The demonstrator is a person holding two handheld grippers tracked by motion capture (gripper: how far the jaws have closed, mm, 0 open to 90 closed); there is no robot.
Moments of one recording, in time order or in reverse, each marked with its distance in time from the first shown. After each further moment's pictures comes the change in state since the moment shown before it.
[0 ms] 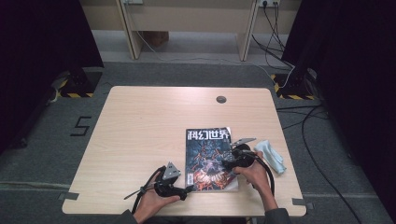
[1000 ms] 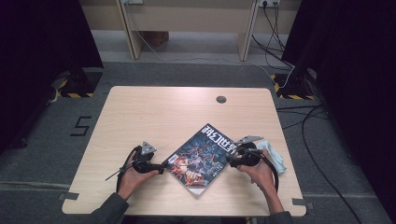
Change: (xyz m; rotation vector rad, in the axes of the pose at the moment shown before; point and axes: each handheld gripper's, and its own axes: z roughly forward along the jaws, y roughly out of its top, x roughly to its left) left arm 0.098 0.010 -0.020 0.038 0.247 -0.105; right arm -0.007 0.005 -0.023 -0.086 -0.040 -0.025
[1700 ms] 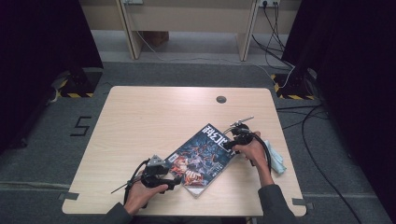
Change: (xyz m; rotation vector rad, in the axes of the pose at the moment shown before) left arm -0.055 -0.015 -0.014 0.028 -0.257 -0.098; right arm -0.040 0.046 0.057 0.137 0.038 0.062
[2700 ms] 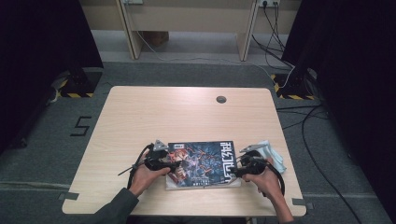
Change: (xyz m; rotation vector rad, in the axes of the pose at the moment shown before) left arm 0.027 0.034 0.019 -0.008 0.119 0.083; right arm 0.037 -0.085 -0.052 -0.037 0.025 -0.020
